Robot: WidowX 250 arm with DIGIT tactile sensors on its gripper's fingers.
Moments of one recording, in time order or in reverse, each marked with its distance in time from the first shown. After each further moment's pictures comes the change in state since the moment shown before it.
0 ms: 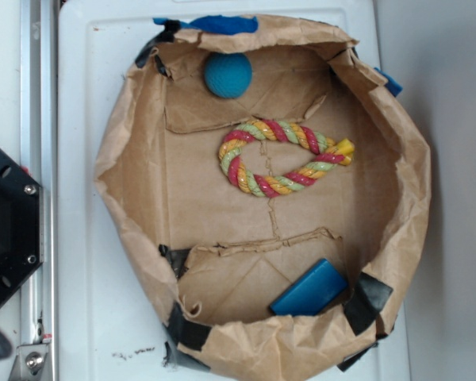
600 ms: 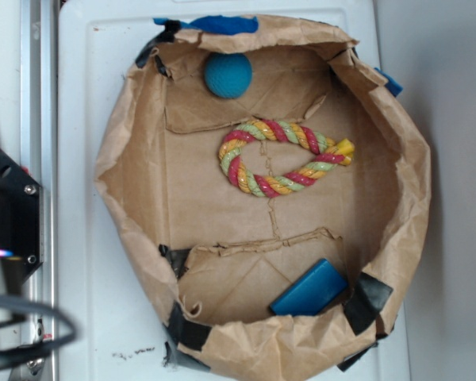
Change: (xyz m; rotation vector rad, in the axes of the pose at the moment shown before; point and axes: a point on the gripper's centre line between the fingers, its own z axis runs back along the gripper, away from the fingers) arm 0.033 -0.006 -0.022 0.027 0.004 0.100
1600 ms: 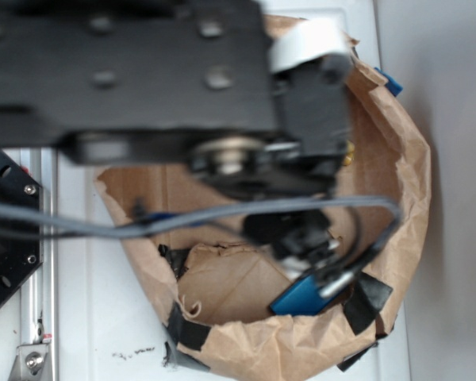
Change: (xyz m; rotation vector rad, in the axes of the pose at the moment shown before) arm 0.116 0.001 -0.076 -0.069 -0.048 0.461
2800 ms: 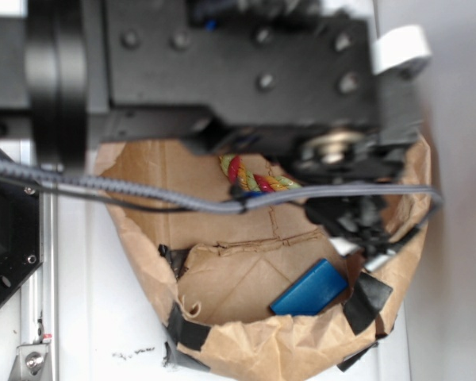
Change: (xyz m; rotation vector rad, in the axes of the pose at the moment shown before) arm 0.014 0.003 -0.041 0.029 -0.049 -0.028
